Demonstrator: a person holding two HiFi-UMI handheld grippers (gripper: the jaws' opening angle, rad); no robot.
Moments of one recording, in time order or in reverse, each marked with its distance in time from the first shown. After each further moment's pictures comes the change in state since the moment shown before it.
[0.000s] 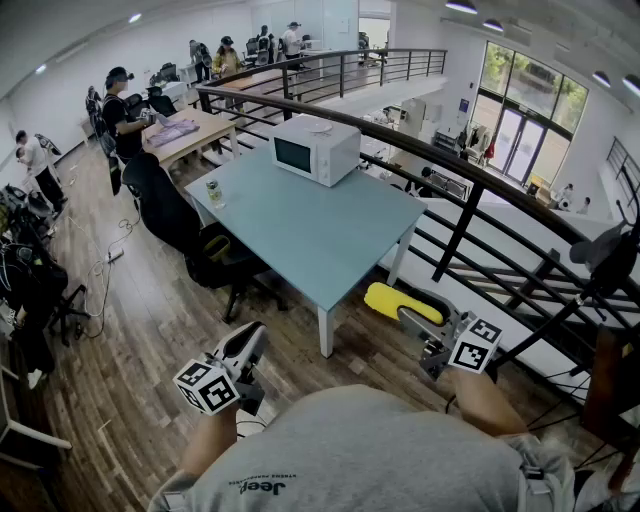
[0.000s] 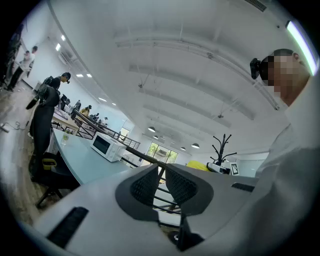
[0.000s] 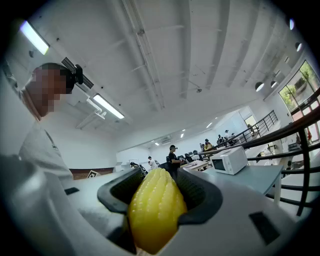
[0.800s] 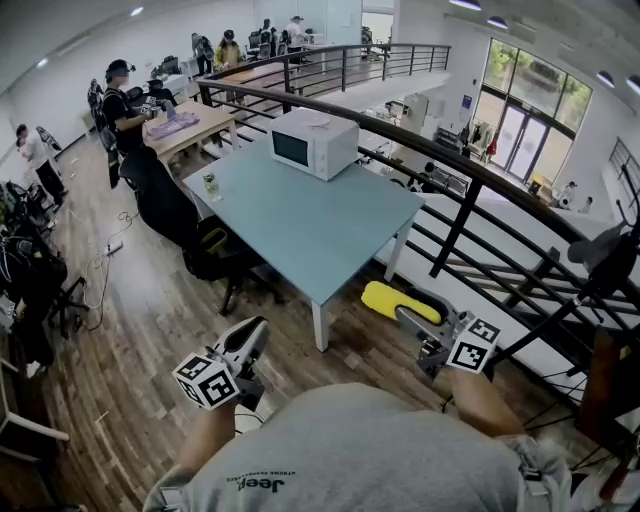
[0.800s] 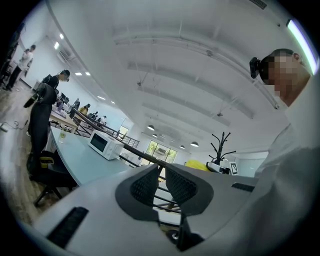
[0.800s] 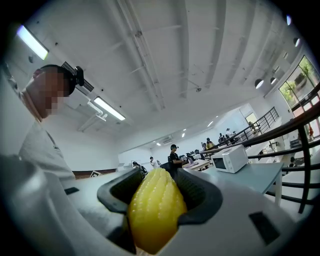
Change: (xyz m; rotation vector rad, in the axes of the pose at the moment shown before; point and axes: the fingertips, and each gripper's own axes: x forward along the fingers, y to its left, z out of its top) left arm 0.016 -0.025 -0.008 0.005 0.020 -0.013; right arm -0.019 -0.002 0.003 0.023 -0.003 0.020
